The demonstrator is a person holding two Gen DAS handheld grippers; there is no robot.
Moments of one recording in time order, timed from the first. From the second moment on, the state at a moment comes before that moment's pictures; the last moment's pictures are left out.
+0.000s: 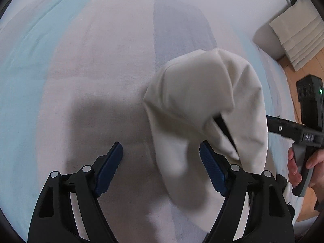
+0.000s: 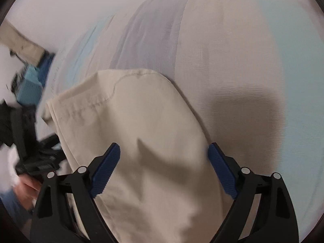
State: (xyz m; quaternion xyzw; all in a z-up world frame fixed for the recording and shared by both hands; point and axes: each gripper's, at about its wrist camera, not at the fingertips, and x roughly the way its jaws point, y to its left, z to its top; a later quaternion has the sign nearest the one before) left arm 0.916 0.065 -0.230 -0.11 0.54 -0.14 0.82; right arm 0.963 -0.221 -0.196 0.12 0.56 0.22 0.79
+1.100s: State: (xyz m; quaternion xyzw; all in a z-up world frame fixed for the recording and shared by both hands) left arm 0.887 0.076 -0.187 -0.09 0.50 -0.13 0.85; right arm 0.927 -0.214 -0.167 0.07 0.53 0.19 0.82
